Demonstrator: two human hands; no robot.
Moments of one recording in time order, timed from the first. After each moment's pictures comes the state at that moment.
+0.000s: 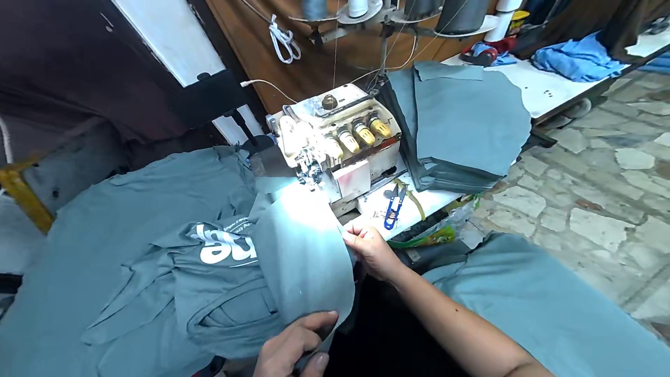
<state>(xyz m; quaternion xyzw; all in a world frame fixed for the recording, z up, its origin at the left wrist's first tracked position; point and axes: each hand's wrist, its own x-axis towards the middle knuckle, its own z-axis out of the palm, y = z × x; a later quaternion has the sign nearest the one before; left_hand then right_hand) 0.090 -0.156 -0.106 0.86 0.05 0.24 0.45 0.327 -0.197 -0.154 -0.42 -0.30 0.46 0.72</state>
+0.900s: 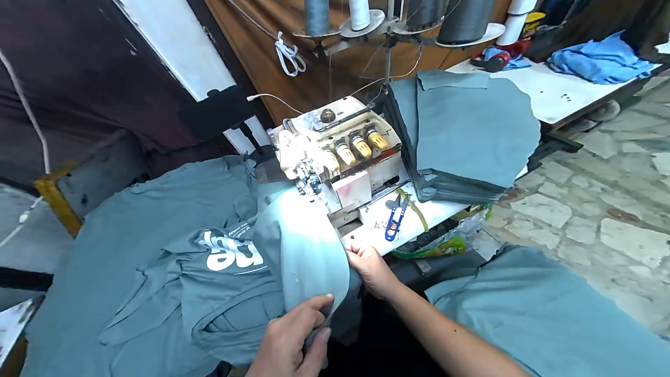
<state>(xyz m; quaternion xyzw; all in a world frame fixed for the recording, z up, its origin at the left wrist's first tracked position) 0.122 -0.147 -0.090 0.93 0.07 0.22 0.29 0.325 -0.198 -0.175 -0.42 -0.30 0.46 0.72</state>
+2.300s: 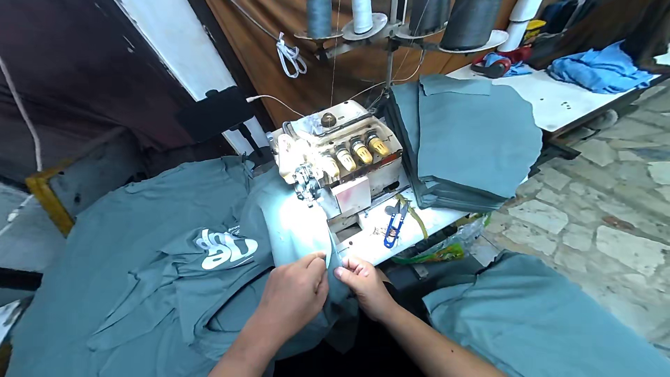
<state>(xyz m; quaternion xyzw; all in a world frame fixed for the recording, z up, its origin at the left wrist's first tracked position) 0.185 -0.108 -0.083 0.97 0.09 0.21 0.01 0.307 -0.204 -0.180 -0.40 -0.29 0.45 0.74</state>
